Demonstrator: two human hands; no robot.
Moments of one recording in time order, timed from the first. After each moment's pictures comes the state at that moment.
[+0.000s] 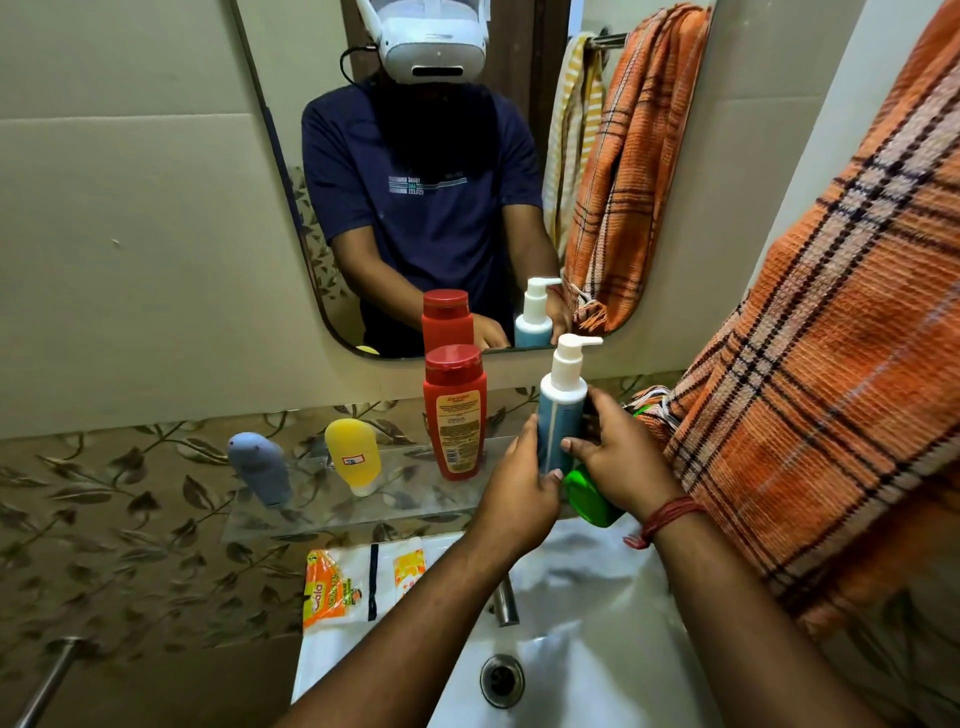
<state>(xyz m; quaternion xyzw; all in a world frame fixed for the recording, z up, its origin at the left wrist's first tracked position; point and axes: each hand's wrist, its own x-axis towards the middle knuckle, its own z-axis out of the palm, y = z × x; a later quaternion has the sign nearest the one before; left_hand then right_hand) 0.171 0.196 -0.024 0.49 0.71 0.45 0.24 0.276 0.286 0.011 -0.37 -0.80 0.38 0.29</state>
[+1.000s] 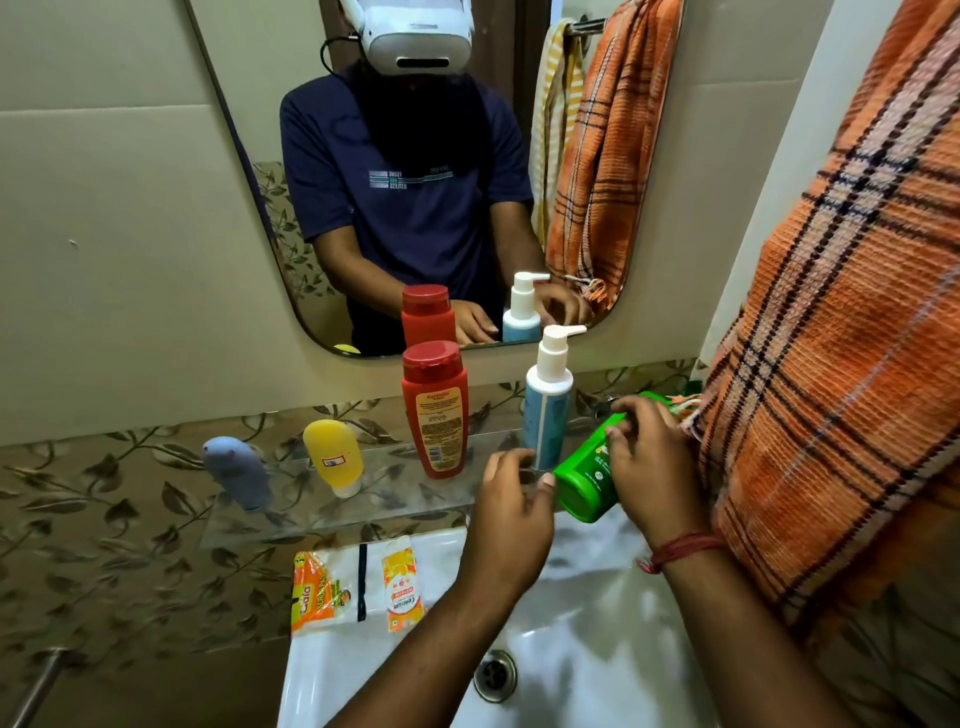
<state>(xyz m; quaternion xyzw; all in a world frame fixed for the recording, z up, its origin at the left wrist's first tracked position) 0.199 0.168 -0.027 0.44 0.73 0.49 0.19 0.311 0.286 -0.005 -0.46 -0.77 0.18 0.41</state>
